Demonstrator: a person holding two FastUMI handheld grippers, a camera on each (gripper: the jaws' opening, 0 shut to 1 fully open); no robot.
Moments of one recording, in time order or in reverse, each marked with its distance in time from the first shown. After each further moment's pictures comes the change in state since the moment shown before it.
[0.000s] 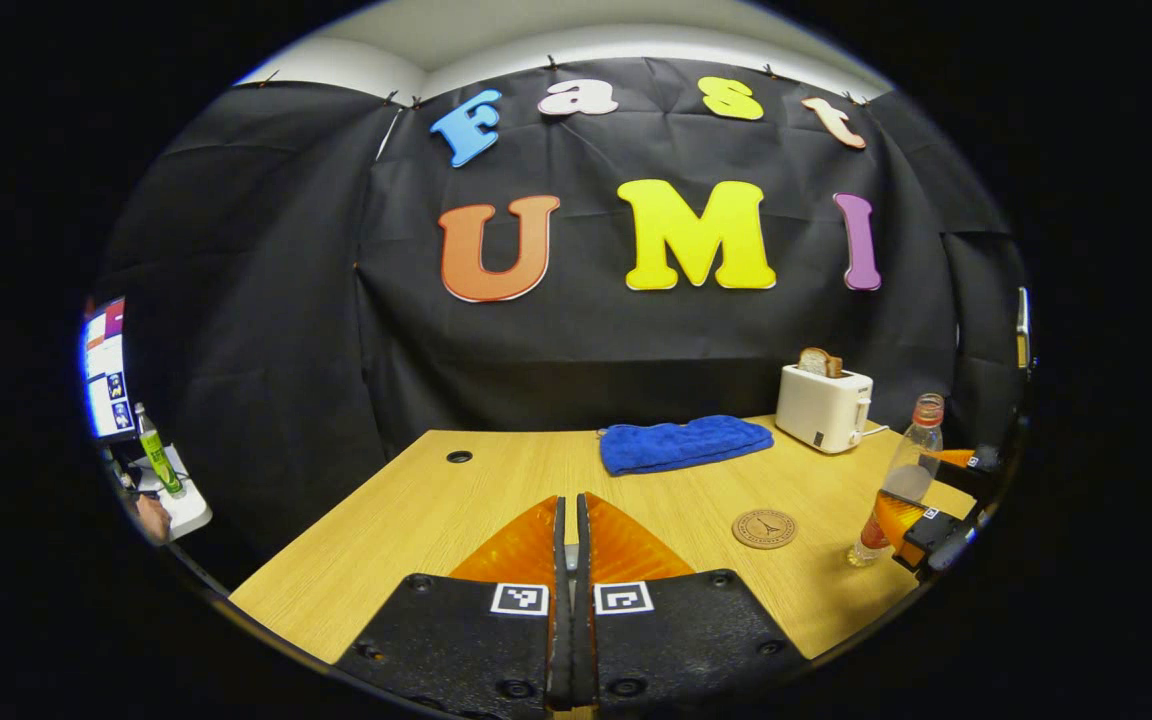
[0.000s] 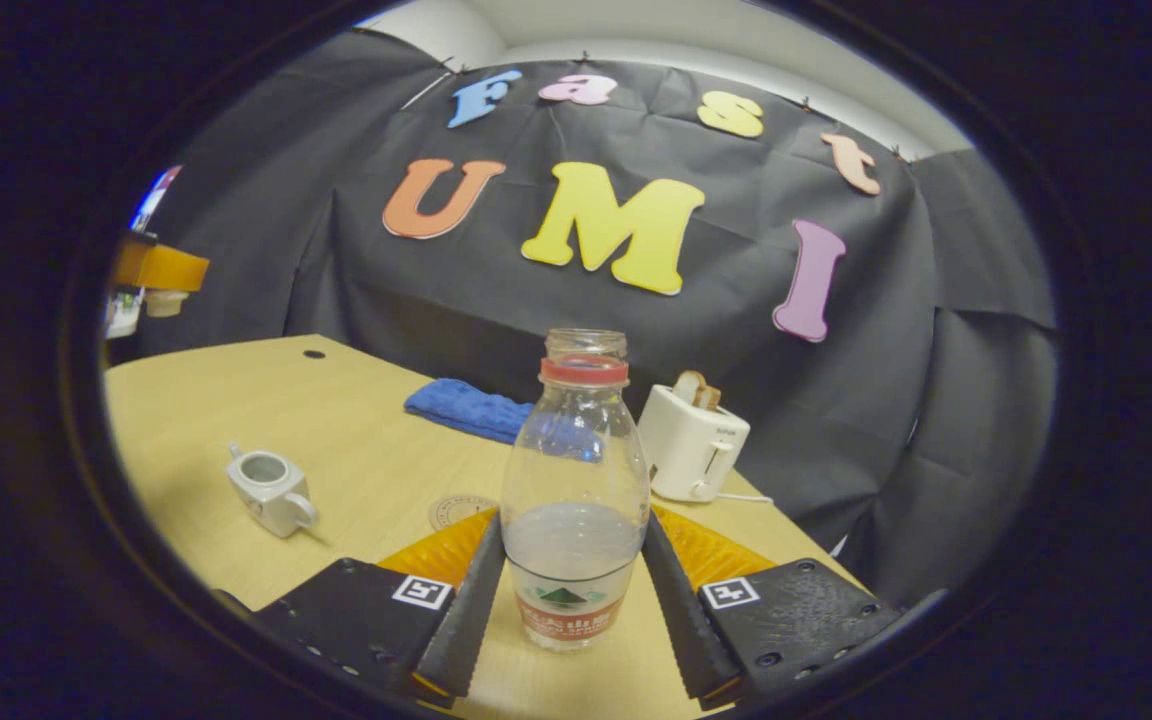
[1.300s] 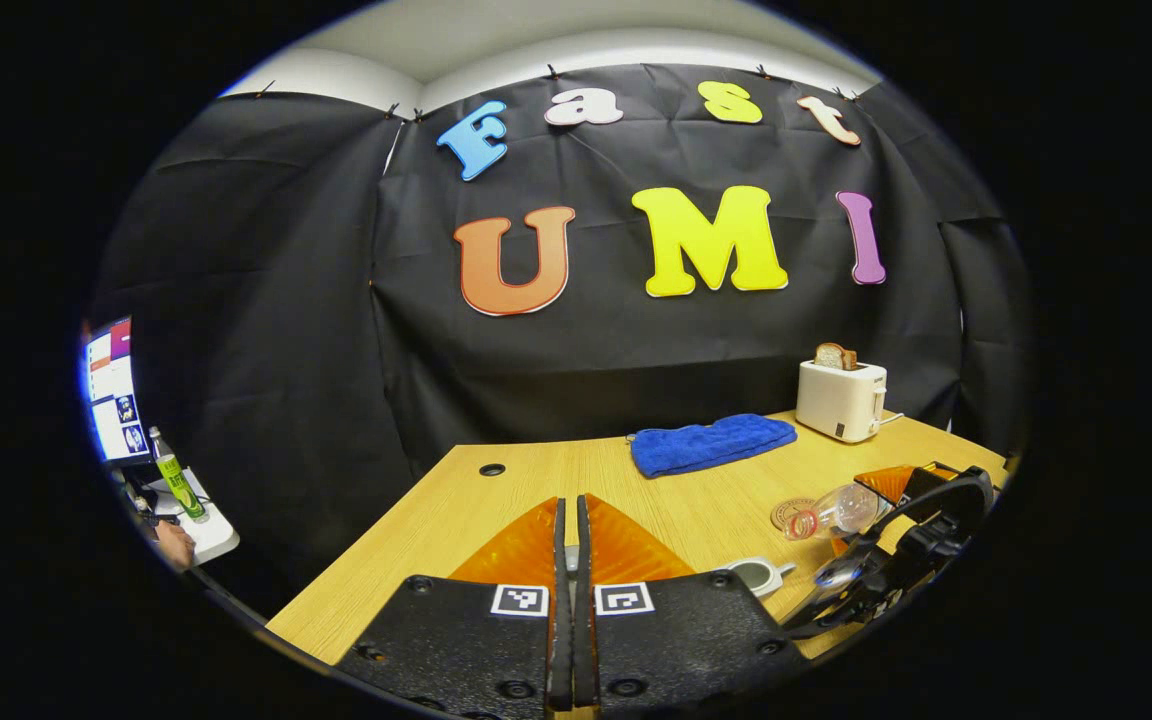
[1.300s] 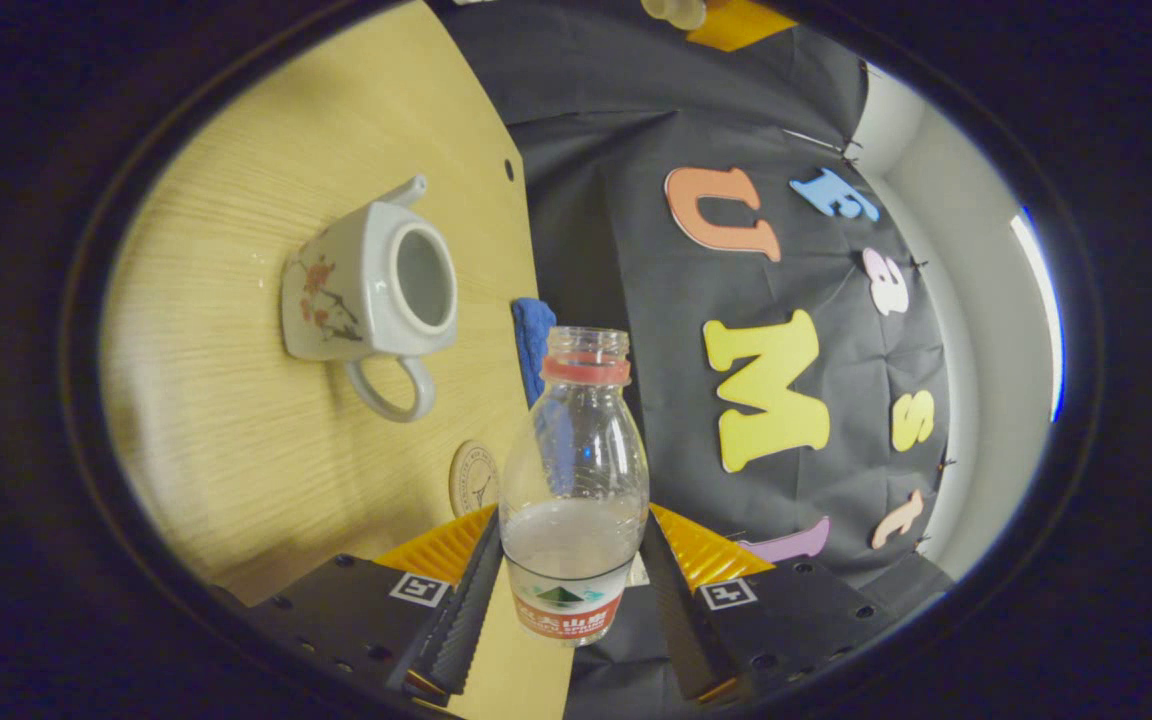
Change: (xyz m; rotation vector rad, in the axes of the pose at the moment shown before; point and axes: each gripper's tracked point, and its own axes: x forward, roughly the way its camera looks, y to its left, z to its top) left arm -0.008 0.055 0.001 0.032 -0.014 0.056; right arm 0.030 0.098 0.005 -1.099 -0.053 -0.121
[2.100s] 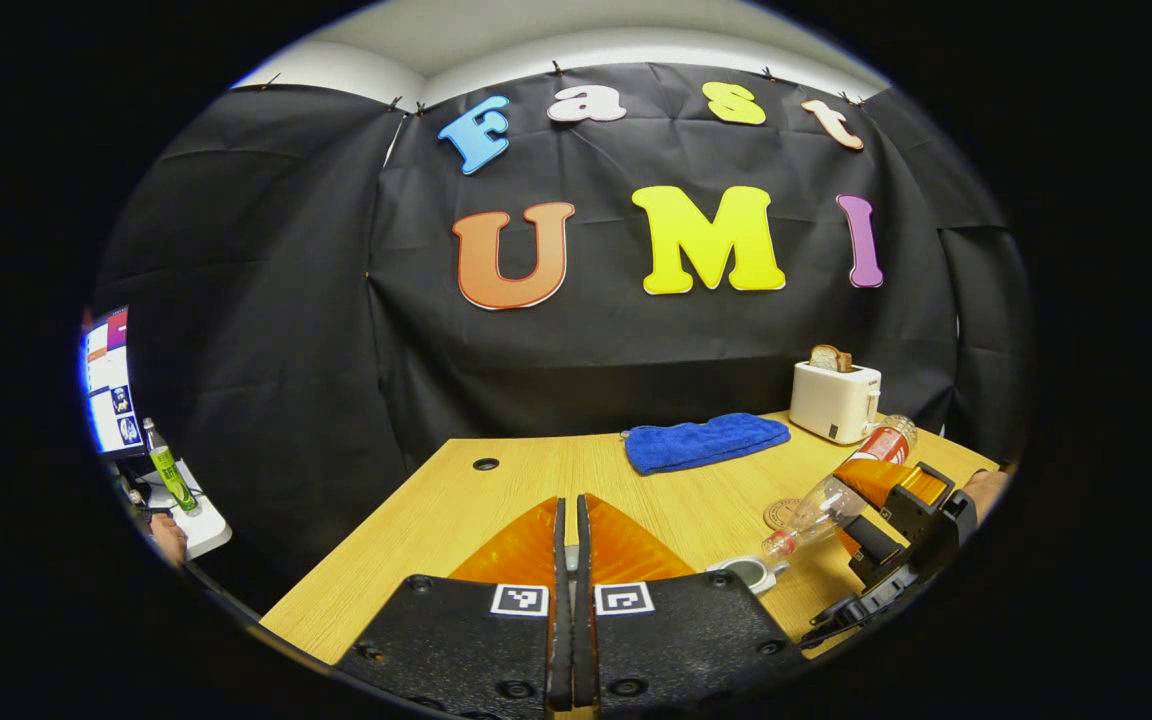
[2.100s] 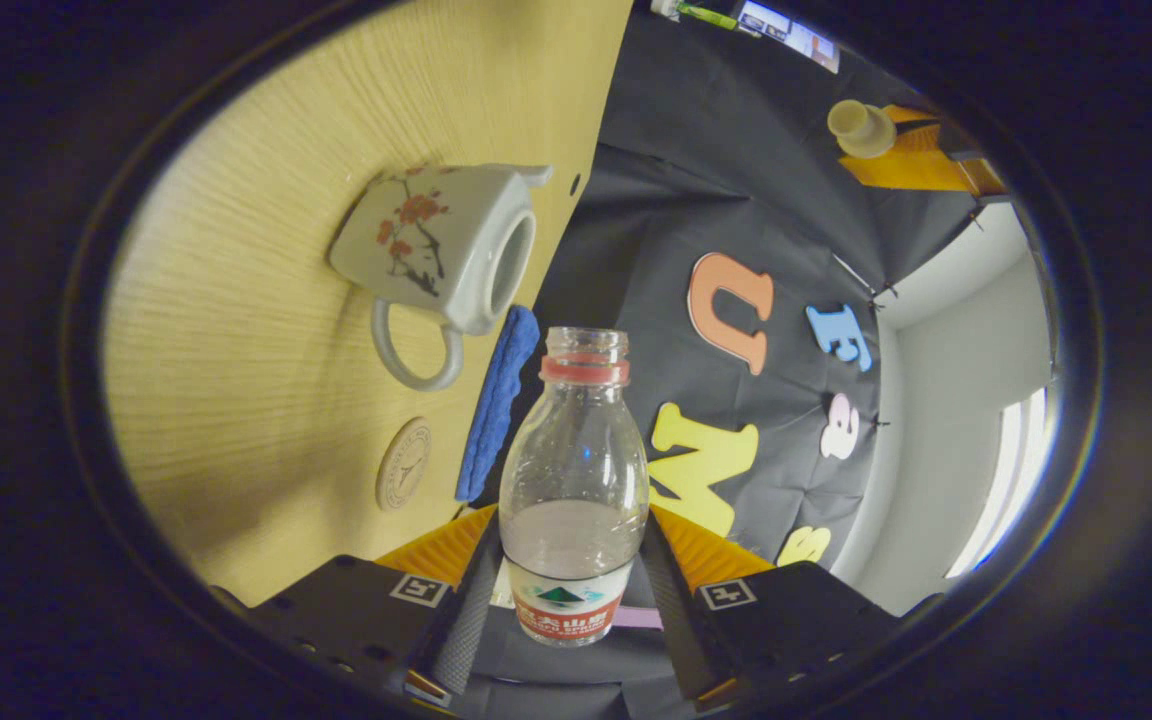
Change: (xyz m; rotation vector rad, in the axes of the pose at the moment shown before) left arm -0.001 -0.004 -0.002 -0.017 0.015 -0.022; right arm 0.000 -0.020 0.027 -0.406 -0.115 -0.185
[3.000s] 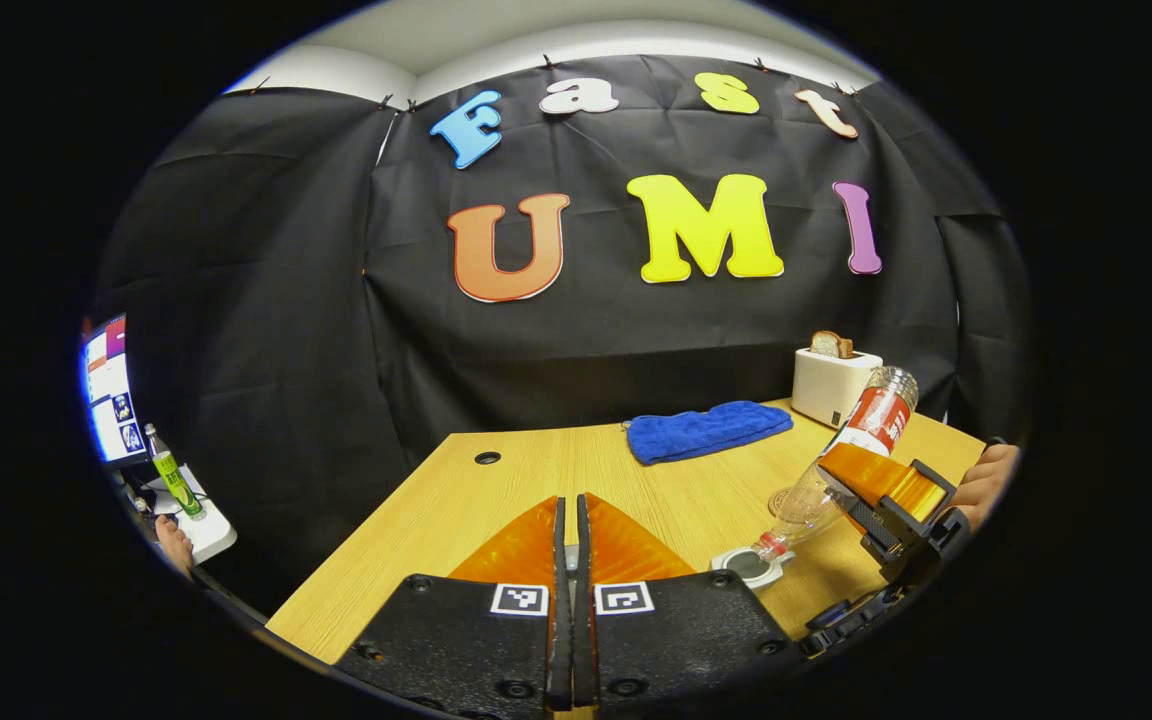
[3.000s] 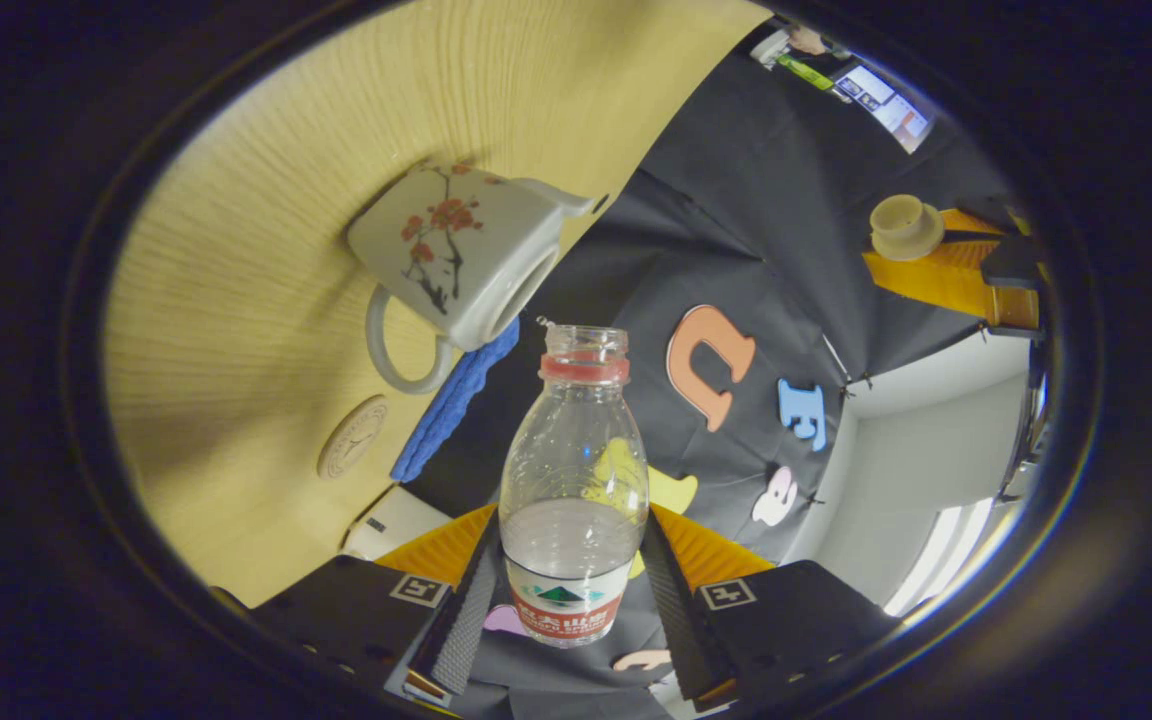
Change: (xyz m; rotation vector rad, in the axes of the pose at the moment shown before) left arm 0.003 0.001 -0.009 0.025 0.028 0.004; right arm -0.005 -0.032 0.019 -0.257 -0.037 -0.121
